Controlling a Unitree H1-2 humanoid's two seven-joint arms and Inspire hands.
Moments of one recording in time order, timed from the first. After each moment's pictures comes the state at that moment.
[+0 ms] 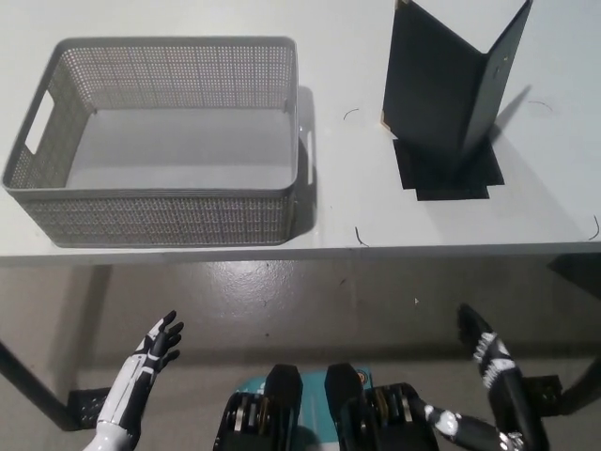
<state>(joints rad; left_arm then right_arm) 0.01 0.18 -0.01 0.12 0.03 -0.11 -0.08 0.14 -0.04 0.08 -0.05 -0.05 -0.33 0.07</state>
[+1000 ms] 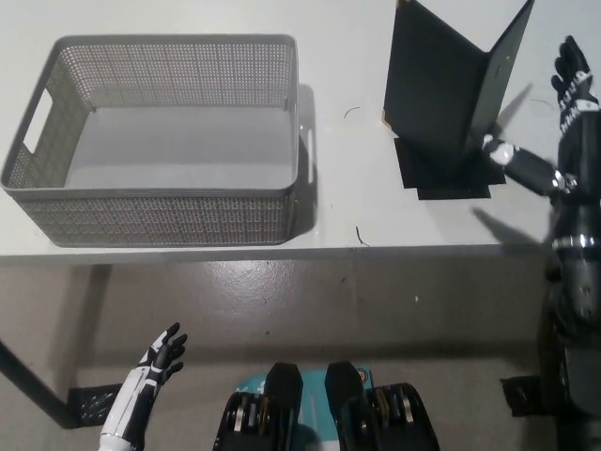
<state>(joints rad) 0.04 0.16 -0.01 0.12 0.04 -0.12 -0.09 -0.60 -0.07 -0.19 0.31 -0.13 -0.19 -0.10</state>
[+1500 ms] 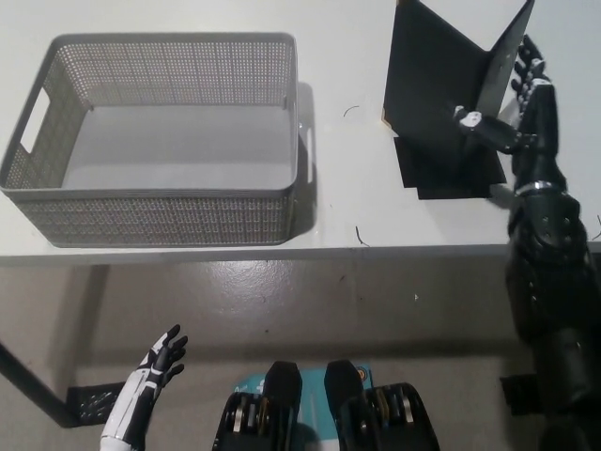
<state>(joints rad) 0.05 0.16 -0.01 0.12 0.03 -0.12 -0.09 -0.84 -0.08 -0.21 0.79 -0.08 -0.19 -0.16</state>
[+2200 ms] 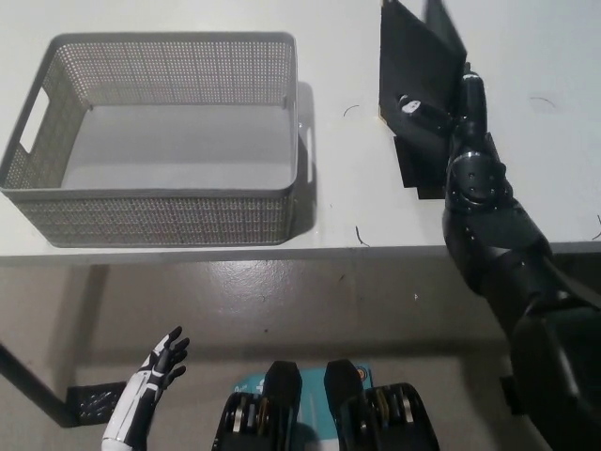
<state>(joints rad) 0.05 0.16 -0.02 0.12 0.03 -0.13 -0.09 -1.13 -0.04 -0.15 1.34 -0.06 -0.28 -0.37</state>
